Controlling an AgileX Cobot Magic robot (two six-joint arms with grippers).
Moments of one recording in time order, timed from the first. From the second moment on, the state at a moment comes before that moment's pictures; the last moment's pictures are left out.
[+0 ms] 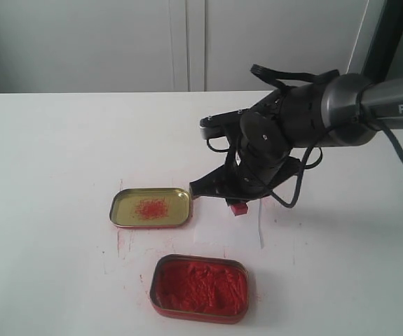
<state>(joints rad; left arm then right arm) 0.01 0.00 0.03 -0.07 0.39 0.13 0.60 1.91 -1.22 -0.21 0.56 0.44</state>
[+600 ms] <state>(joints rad) 0.01 0.00 0.03 -0.07 0.39 0.13 0.59 1.91 -1.22 -0.08 0.55 0.35</state>
